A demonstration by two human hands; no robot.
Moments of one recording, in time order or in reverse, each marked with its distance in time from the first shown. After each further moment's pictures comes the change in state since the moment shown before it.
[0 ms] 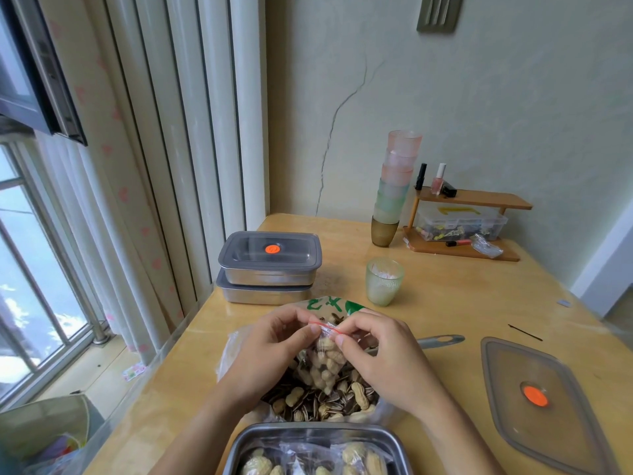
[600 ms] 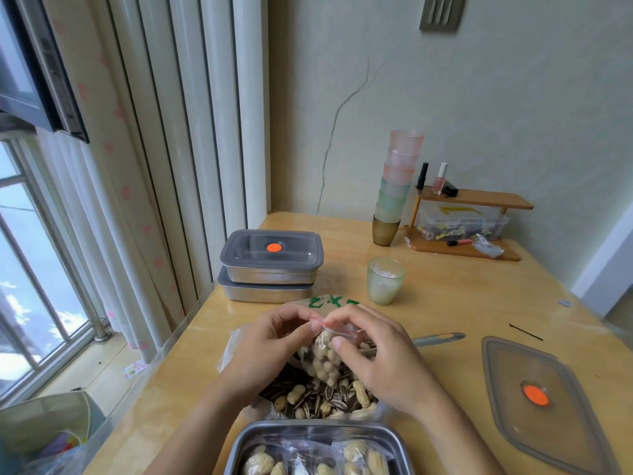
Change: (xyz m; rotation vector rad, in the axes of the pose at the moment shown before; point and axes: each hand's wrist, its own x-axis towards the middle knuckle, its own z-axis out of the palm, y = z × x) left_hand 0.002 0.001 -0.005 0.011 -0.029 0.005; right_hand -0.002 -0.006 0.000 -0.014 -0.058 -0.147
